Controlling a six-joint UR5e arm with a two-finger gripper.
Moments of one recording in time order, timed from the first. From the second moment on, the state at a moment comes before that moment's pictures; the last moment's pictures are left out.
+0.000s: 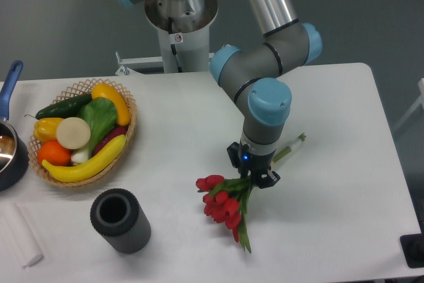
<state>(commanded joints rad) 2.54 -2.00 -1.69 -0.87 1.39 1.29</state>
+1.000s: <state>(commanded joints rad) 2.77 -1.79 -1.63 -0.85 0.61 1.07</state>
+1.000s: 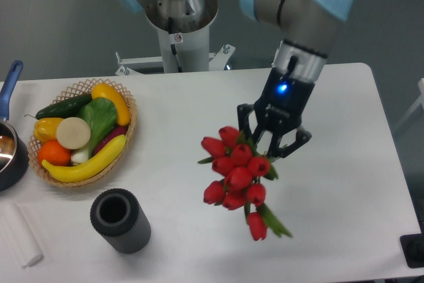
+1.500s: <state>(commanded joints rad) 2.79 -1.79 -1.62 -0.85 0.58 1.07</state>
